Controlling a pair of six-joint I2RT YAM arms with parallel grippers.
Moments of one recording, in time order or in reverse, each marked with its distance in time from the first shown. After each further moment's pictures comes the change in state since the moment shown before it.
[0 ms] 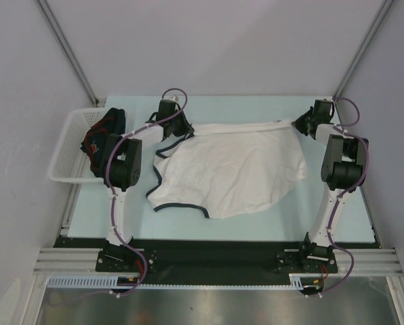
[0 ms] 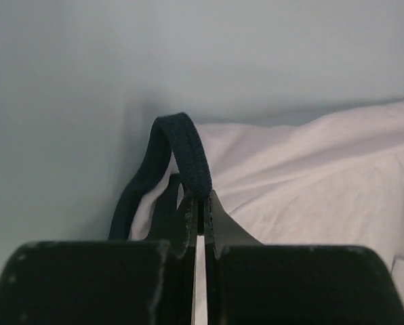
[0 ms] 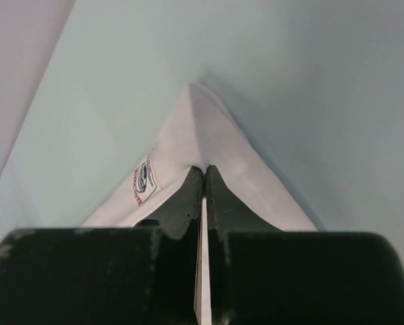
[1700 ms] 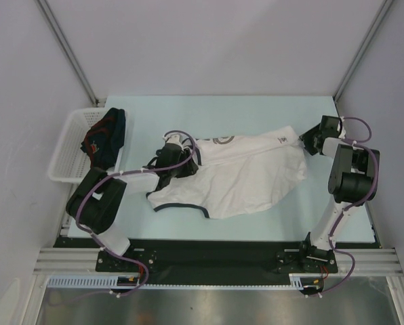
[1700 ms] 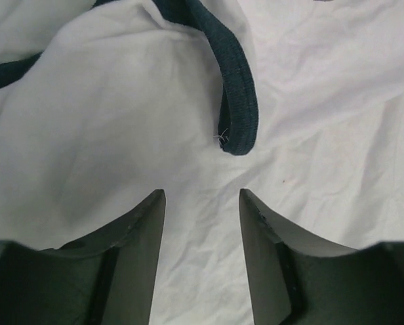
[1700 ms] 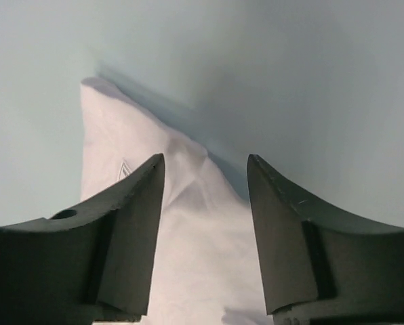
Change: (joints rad) left arm -0.243 -0.585 -0.879 0.295 -0.254 -0.013; right arm -0.060 -0.199 -0.317 -0.040 0.102 0.060
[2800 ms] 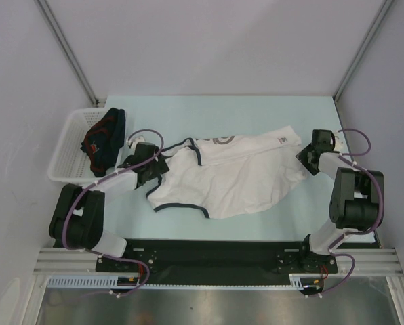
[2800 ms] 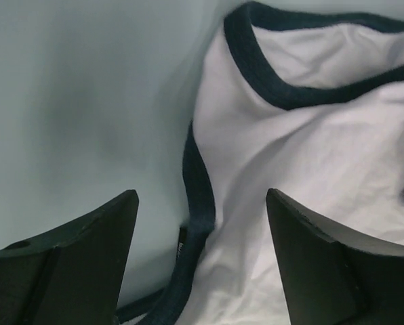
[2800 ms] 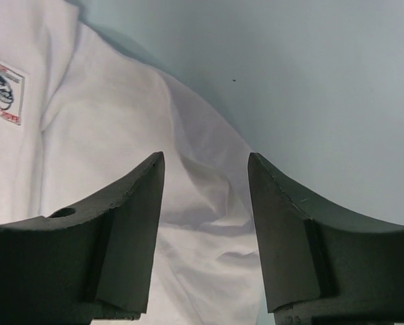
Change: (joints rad) left arm 0.235 -0.204 -0.053 -0.350 -0.193 -0.041; right arm 0.091 -0.323 -0.295 -0.147 0.227 -0.081
